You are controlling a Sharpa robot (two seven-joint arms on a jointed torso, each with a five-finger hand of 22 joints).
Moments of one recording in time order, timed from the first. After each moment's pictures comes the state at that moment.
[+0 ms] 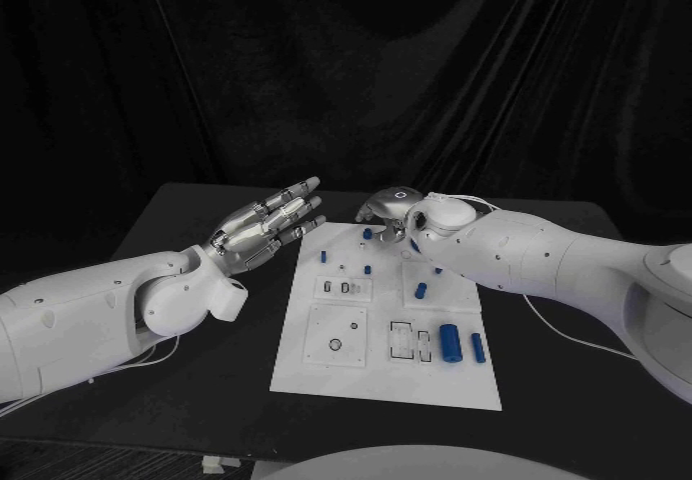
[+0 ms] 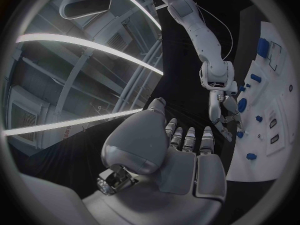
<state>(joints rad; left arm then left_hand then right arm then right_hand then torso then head) 1.23 -0.84 -0.21 1.45 -0.03 0.30 0.55 1.42 0.28 -0.18 0.25 0.53 0.21 -0.02 0.06 0.03 0.00 -0.06 0.00 0.00 0.00 0.02 0.00 0.00 0.16 0.00 0.14 0.00 0.00 1.22 -0.33 -0.21 0.78 -1.61 -0.32 0.05 1.42 -0.11 0.33 0.03 0.18 0.74 0.06 0.07 0.07 0.84 0.09 0.06 0.06 1.31 -0.02 0.80 0.57 0.17 1.10 0.09 0.81 0.70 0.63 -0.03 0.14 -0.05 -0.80</state>
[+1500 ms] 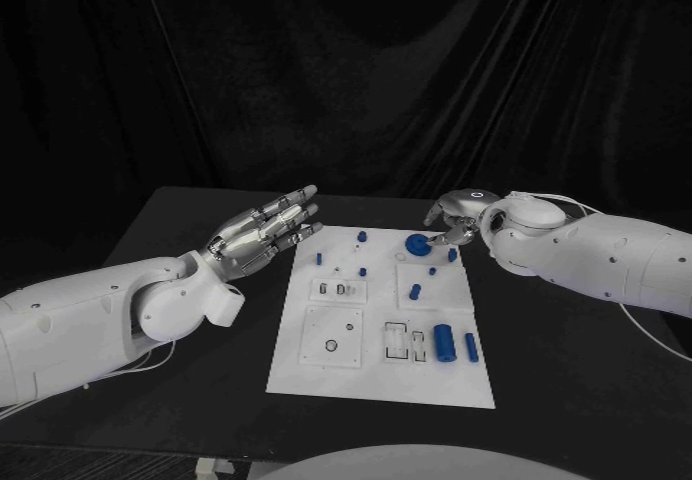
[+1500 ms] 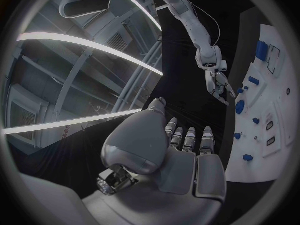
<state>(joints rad) 1.21 -0.86 -0.21 1.46 -0.03 0.30 0.54 1.42 0.28 -0.18 0.25 0.54 0.22 -0.02 0.07 0.03 0.00 -0.05 0.00 0.00 0.00 0.03 0.00 0.00 0.16 0.00 0.14 0.00 0.00 1.26 -0.68 -0.21 1.11 -1.54 -0.24 -0.10 1.27 -0.05 0.15 0.13 0.22 0.81 0.08 0.07 0.09 1.47 0.00 1.57 1.31 1.47 -0.05 1.57 1.31 0.08 1.38 0.05 1.32 1.31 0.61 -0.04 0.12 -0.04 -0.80</state>
